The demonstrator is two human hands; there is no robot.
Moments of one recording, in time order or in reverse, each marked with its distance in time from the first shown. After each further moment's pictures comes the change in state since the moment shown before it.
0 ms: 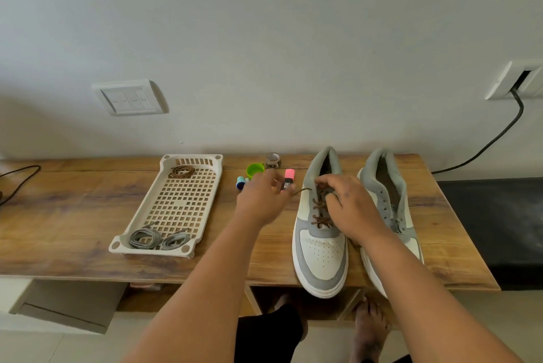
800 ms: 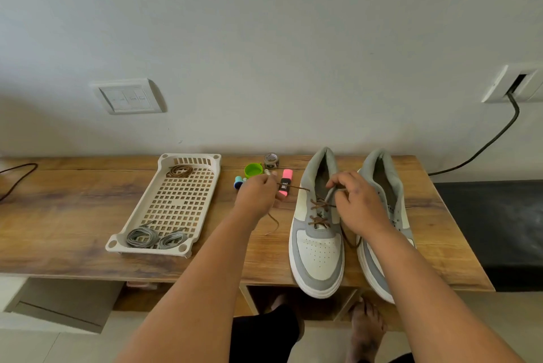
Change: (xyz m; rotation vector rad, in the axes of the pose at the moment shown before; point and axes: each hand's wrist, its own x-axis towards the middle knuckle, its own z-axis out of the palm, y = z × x) left_hand -0.004 0.010 -0.005 -0.456 -0.011 -0.176; right_hand 0.003 0.010 -0.010 -0.017 0.066 0.035
